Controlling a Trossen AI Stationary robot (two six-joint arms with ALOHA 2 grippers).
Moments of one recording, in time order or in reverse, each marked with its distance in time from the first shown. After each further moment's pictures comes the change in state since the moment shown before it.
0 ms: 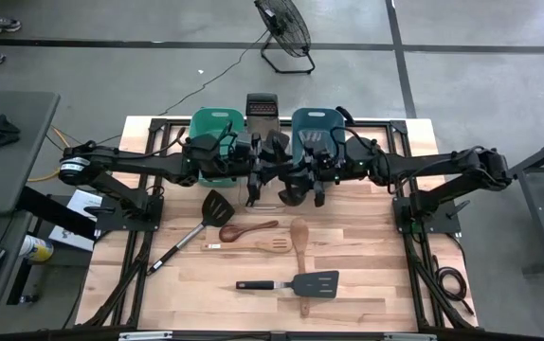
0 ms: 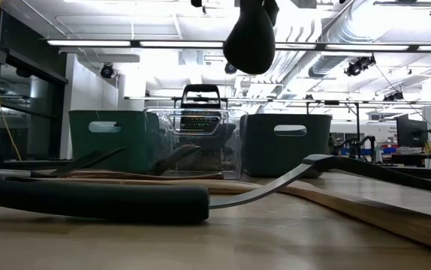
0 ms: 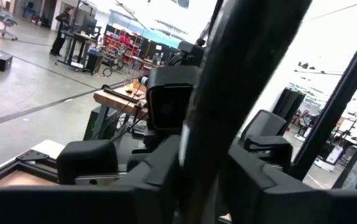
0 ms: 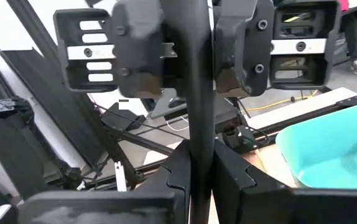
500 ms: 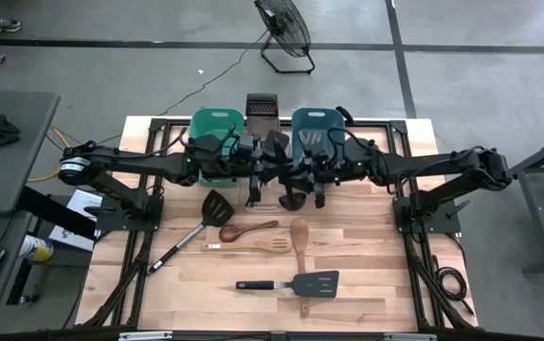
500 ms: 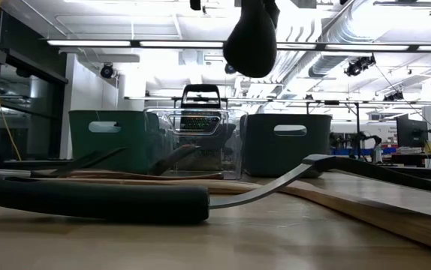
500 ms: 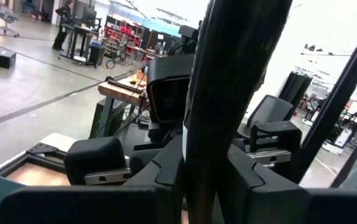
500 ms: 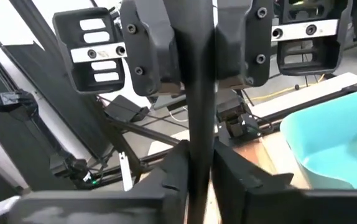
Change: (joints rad) left arm 0.000 0.000 0.000 -0.049 0.008 0.046; right arm 0.000 -0.001 -0.002 -0.042 -0.023 0.019
